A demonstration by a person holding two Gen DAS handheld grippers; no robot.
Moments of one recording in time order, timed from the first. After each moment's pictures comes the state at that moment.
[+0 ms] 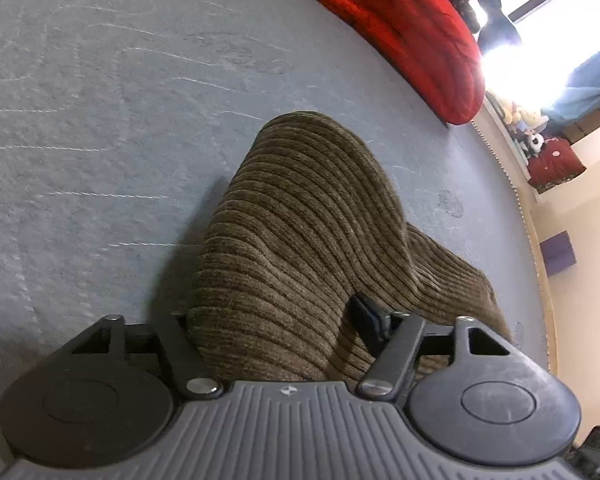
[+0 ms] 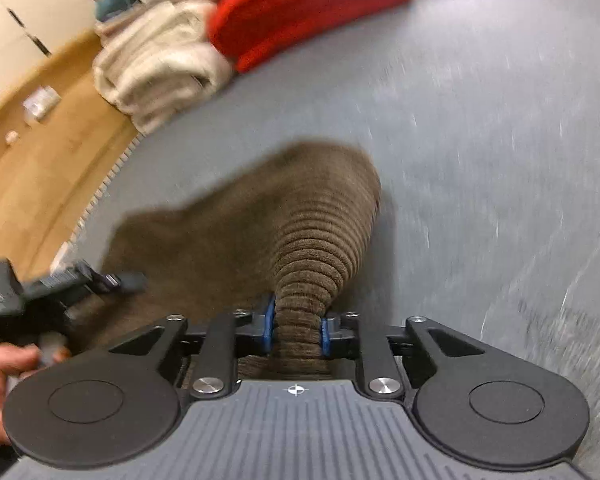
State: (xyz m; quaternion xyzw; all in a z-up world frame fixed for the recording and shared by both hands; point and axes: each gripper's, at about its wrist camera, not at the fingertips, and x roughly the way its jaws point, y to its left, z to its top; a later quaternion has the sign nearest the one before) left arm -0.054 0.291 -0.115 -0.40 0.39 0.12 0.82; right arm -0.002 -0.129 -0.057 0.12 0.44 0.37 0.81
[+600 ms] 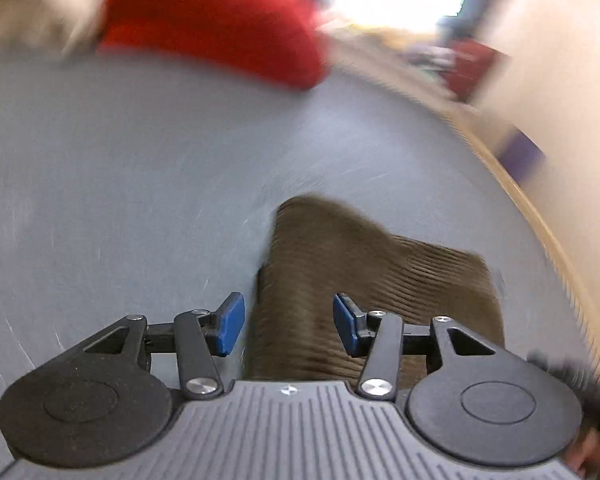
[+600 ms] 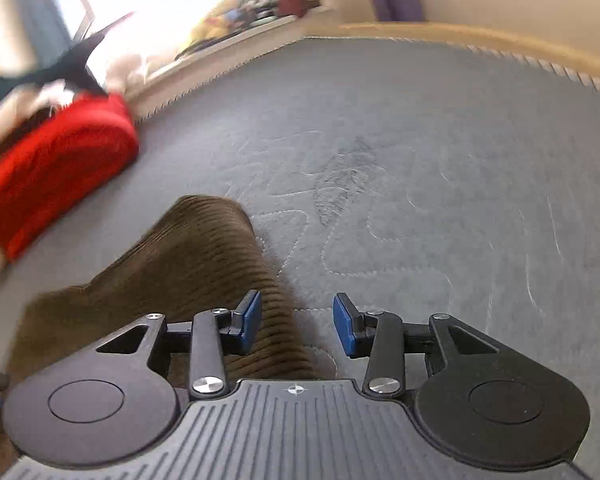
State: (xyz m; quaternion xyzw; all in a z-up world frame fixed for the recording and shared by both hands) left arm 0.110 0.093 -0.038 -0.15 0.35 0.02 0.92; right arm 0.089 -0.324 -0.043 0.18 0.36 0.02 0.92
